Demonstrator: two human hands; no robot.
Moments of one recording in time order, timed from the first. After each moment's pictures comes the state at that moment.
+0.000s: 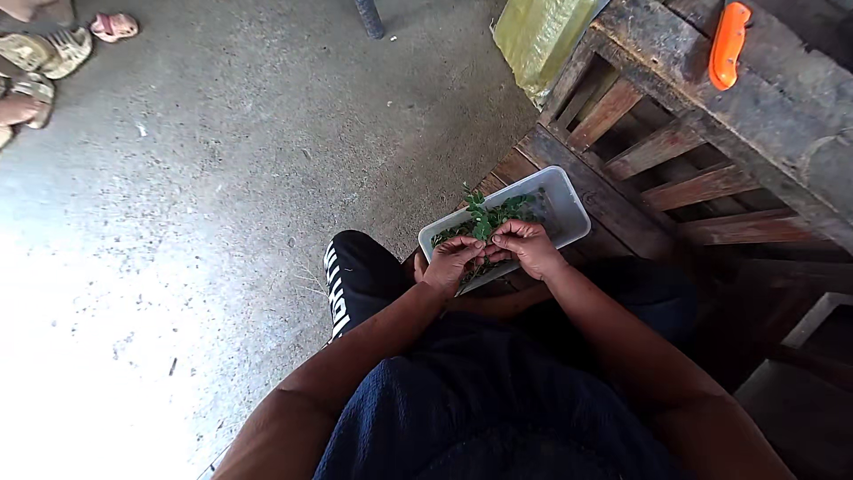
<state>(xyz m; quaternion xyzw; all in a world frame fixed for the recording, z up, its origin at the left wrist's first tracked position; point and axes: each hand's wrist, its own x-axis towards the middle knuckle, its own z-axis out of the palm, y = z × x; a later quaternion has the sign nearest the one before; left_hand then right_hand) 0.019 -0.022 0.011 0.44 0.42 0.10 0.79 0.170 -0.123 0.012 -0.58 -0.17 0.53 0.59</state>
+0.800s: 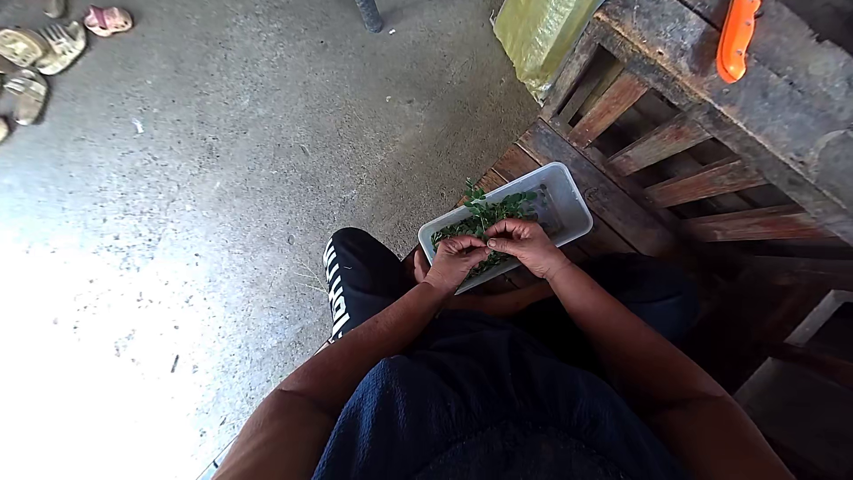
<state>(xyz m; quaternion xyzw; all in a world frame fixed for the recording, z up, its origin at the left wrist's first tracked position) 0.016 -0.024 0.021 0.61 0.35 0.09 0.71 0.171 -0.128 0.018 -0.61 -0.29 0.49 0.54</state>
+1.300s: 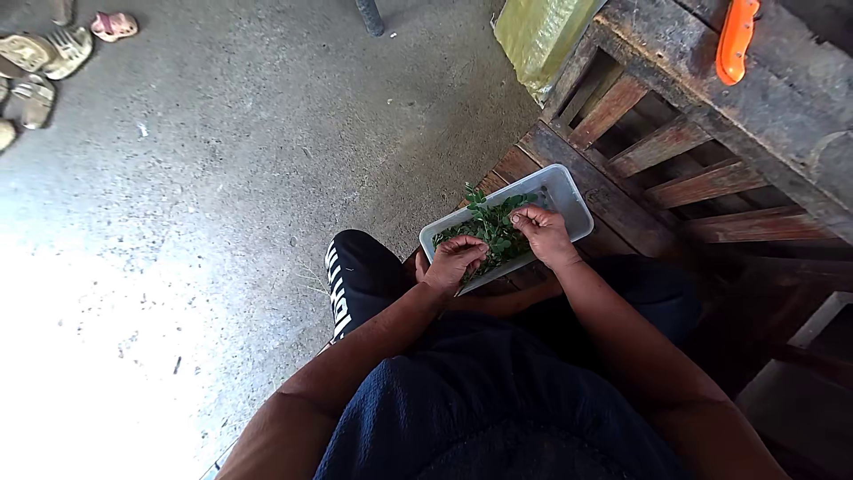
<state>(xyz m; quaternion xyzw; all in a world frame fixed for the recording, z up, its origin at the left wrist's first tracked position) 0.016 -0.018 0.015 0.51 0.38 0.07 0.76 0.197 -0.123 -0.006 -0.71 -0.33 0.30 0.54</state>
